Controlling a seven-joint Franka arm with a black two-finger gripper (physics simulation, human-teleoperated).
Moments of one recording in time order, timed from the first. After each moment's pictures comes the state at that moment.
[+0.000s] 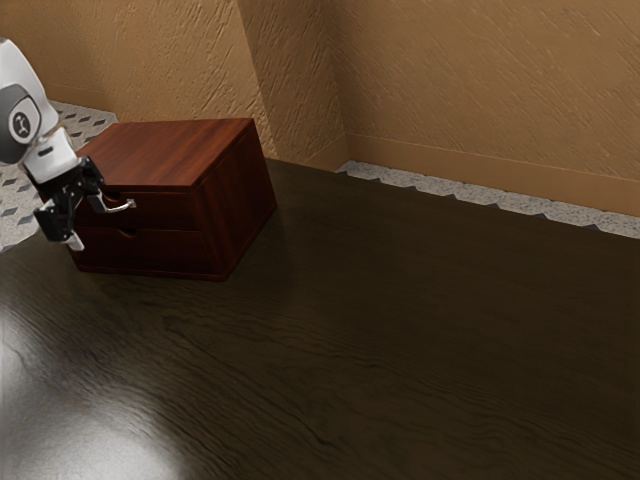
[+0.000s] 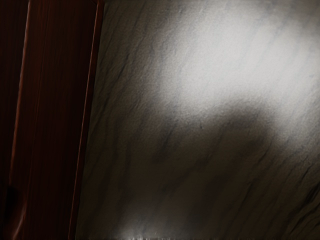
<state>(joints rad) 0.63 0.26 0.01 -1.38 0.01 1.79 1.72</state>
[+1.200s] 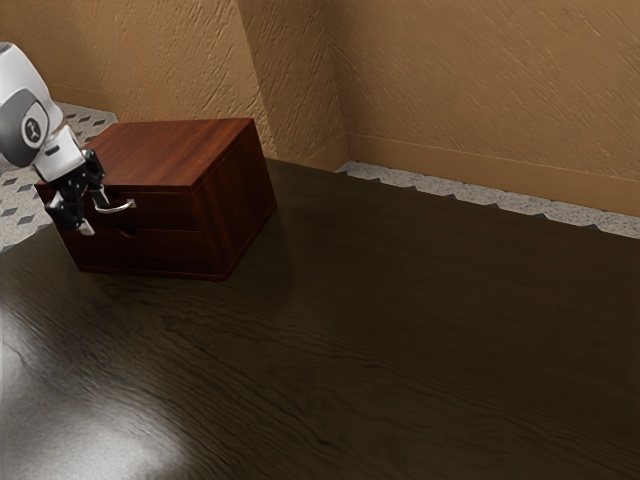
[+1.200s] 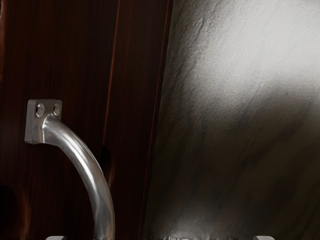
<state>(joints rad) 0.63 0.37 0.03 -1.27 0.01 1.90 1.74</state>
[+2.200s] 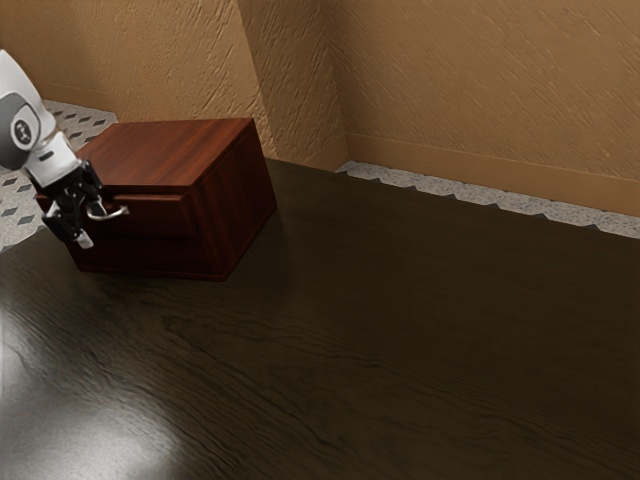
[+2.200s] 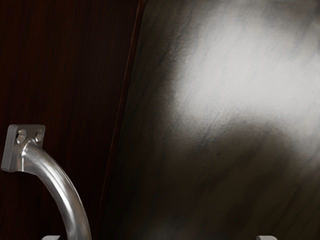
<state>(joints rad) 0.63 0.31 0.05 -1.35 -0.05 1.85 1.71</state>
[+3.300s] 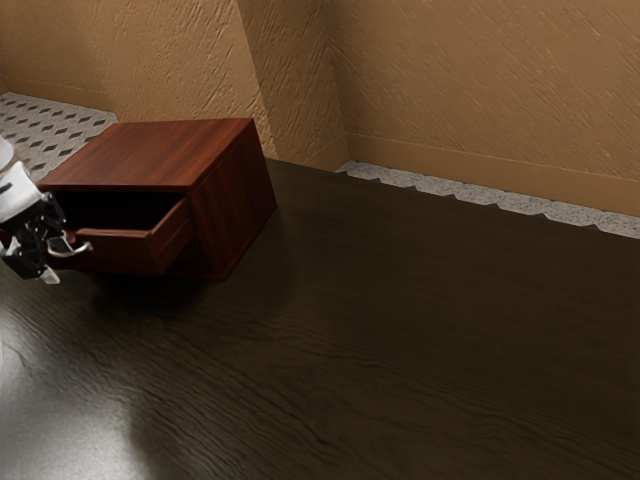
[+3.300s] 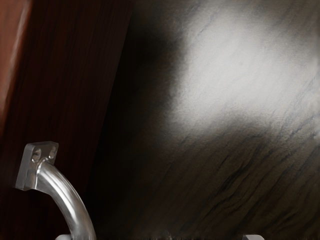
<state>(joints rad) 0.66 -0.02 0.05 -1.78 -0.02 1.93 1.67</state>
